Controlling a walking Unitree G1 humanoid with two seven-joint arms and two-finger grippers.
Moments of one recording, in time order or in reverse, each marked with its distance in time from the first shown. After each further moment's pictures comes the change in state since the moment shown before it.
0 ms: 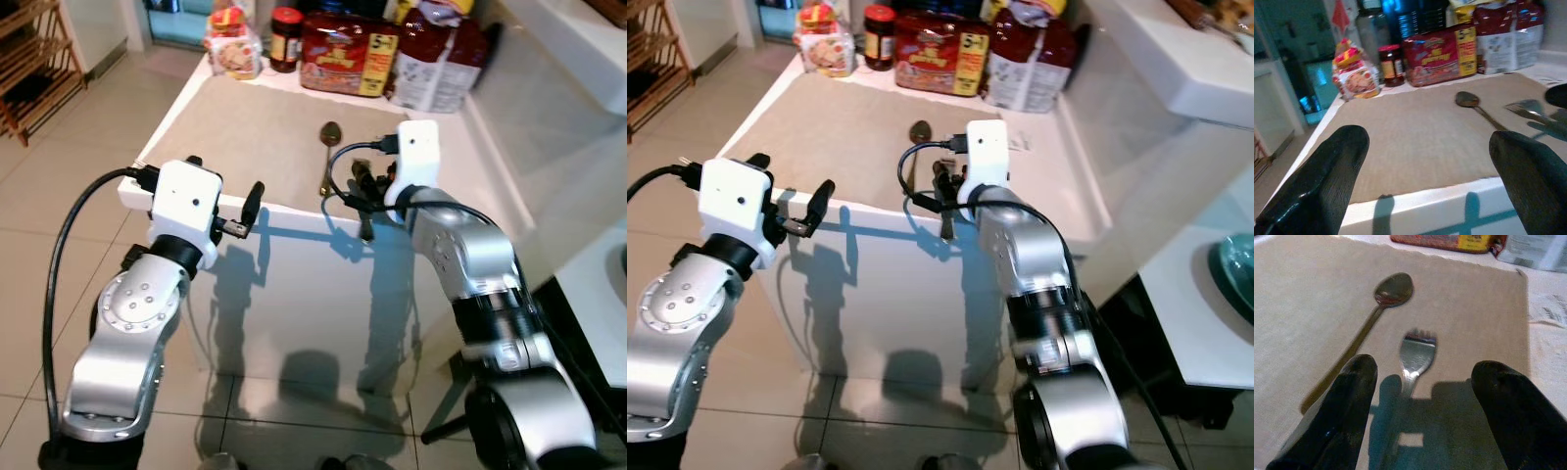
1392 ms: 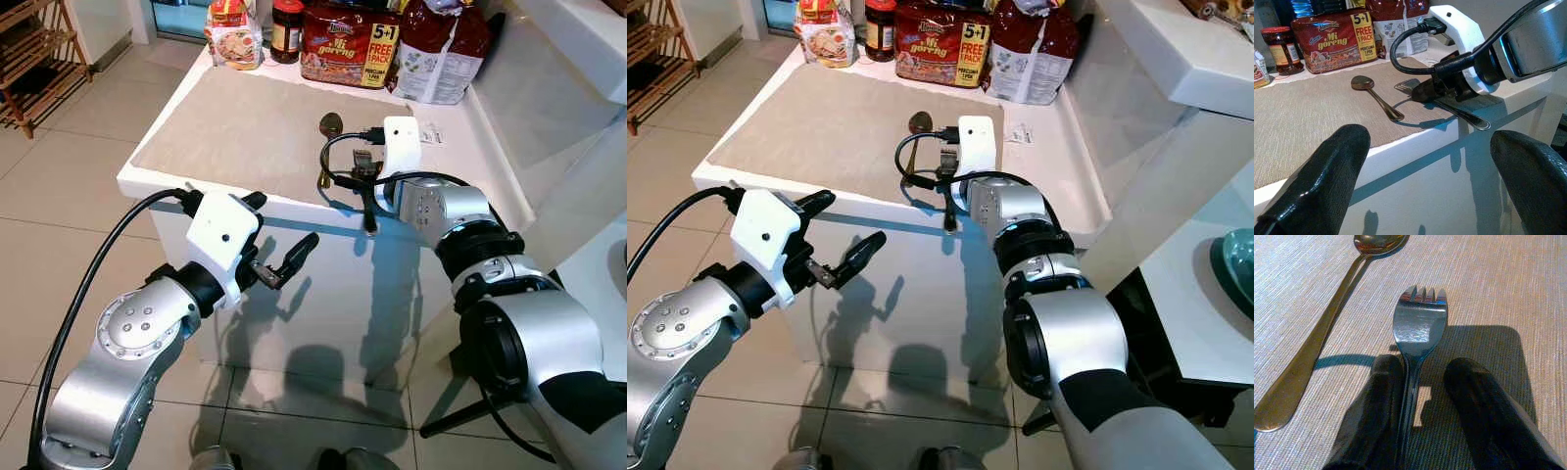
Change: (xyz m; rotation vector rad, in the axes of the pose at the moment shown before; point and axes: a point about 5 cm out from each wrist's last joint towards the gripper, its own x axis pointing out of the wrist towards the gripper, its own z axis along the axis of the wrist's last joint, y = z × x) left arm -0.023 -0.034 0.008 -0.077 0.032 -0.386; right arm 0.031 -0.004 -0.002 0.068 0.177 0.008
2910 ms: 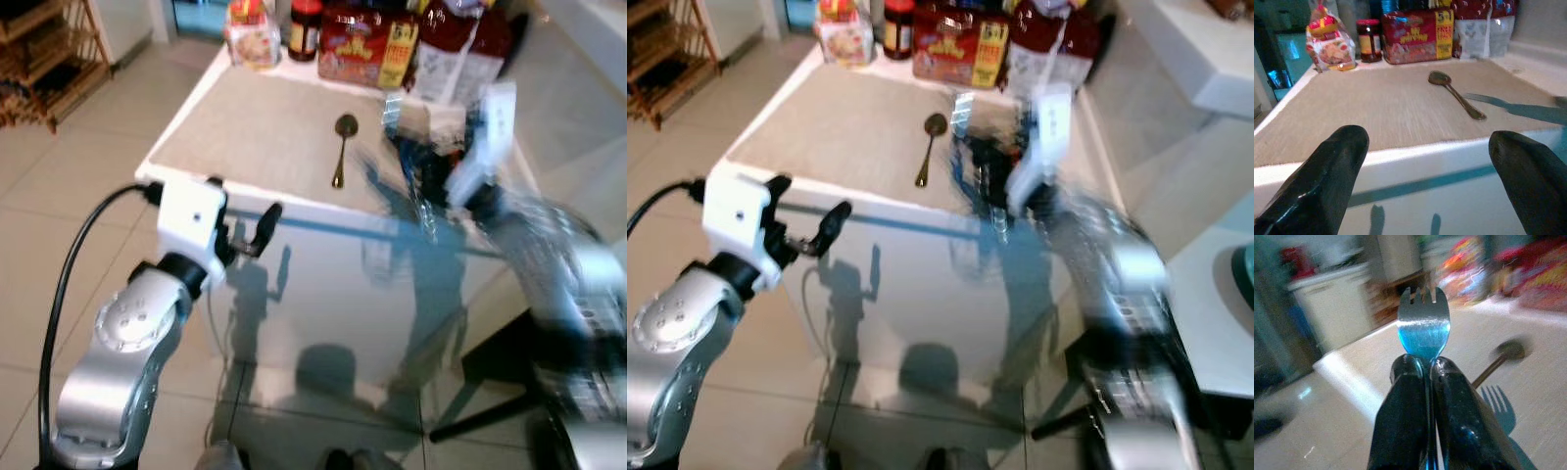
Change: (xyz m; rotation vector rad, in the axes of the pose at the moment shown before) left arm 0.000 0.018 -0.010 -0.038 -0.013 0.243; right arm -0.118 -0.033 -0.011 -0.046 -0.415 0.612
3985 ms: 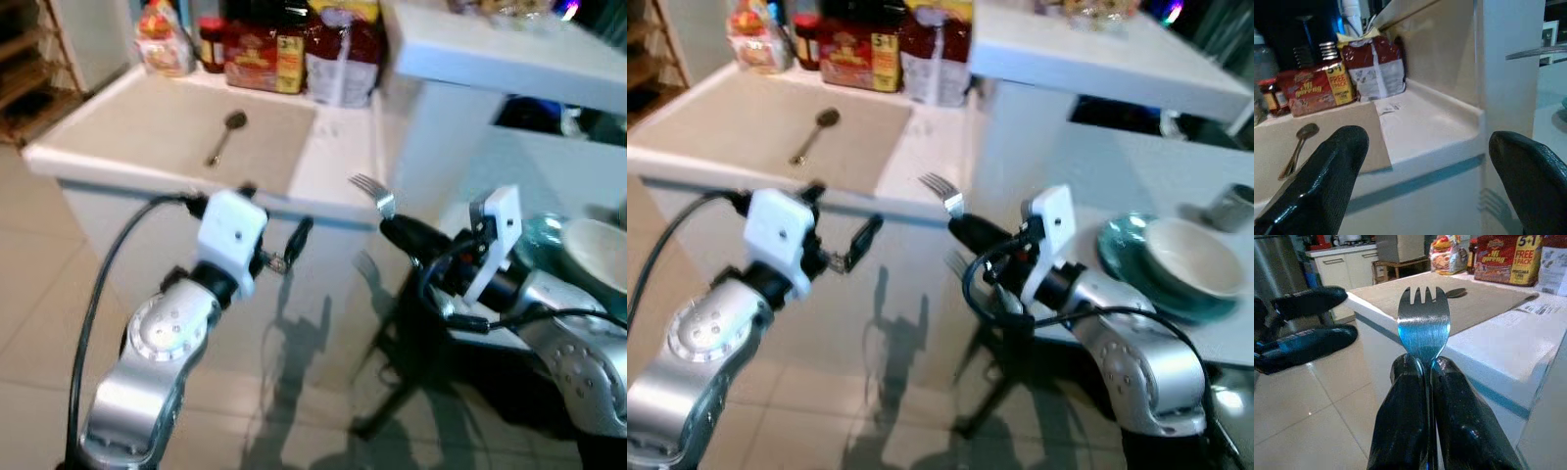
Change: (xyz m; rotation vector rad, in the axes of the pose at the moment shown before) left arm 0.009 -0.020 0.000 0.073 -0.032 -0.040; right arm -0.032 0.030 -0.034 -0.022 0.069 0.022
